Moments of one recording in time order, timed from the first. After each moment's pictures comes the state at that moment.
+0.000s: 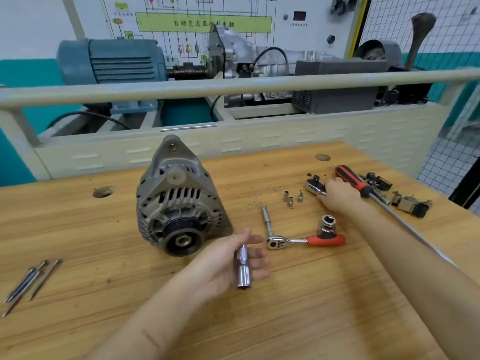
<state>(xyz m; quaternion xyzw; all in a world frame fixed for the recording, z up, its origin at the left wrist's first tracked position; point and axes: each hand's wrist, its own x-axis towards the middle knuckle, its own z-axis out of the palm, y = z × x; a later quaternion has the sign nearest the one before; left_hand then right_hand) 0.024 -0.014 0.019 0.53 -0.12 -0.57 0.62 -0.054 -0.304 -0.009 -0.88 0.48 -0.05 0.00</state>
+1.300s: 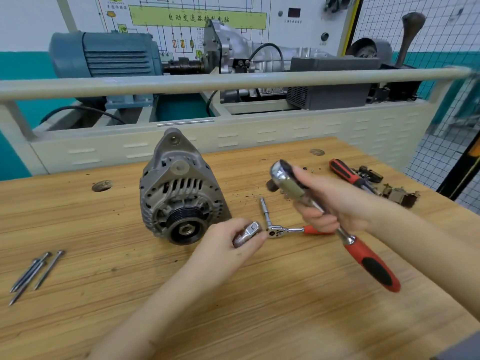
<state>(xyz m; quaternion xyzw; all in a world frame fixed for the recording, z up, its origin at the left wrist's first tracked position) 0.024 0.011 0.015 0.68 -0.54 -0.13 0.48 -0.101 -0.152 0.086 -0.73 0.16 0.03 0.66</state>
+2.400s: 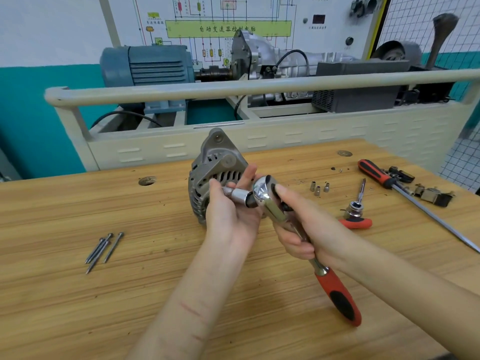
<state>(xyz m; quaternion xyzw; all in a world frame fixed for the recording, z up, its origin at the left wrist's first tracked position) 0.023 0.034 0.077 0.22 0.02 -0.40 0.89 -0.069 -0.042 0.066 -0.67 0.11 -0.07 0.73</state>
